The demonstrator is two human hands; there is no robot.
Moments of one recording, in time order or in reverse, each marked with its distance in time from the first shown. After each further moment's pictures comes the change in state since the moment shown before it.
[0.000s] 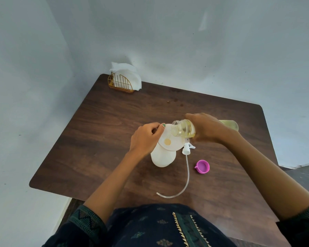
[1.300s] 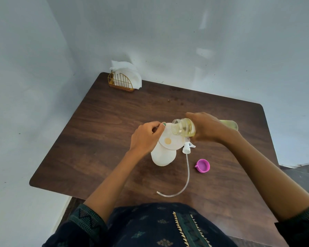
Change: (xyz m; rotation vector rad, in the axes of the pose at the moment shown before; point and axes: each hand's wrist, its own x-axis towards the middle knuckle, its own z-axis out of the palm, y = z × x) left_hand 0.000 0.000 0.000 -0.006 -0.003 0.004; right_hand 0.000 0.000 0.003 0.034 0.012 0.003
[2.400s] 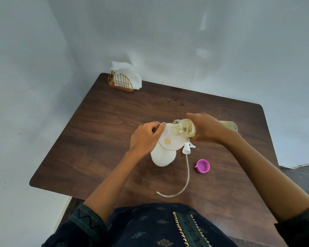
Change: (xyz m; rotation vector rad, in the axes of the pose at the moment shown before) left_hand 0.000 0.001 -0.002 0.006 -0.002 -0.008; right_hand -0.001 0.001 0.002 0.010 0.011 0.000
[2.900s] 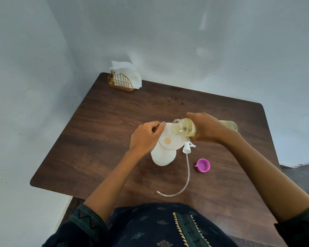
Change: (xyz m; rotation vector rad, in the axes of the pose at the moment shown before) left_hand 0.000 -0.001 0.001 0.003 -0.001 0.000; right_hand 0.000 0.000 0.001 0.014 0.007 0.006
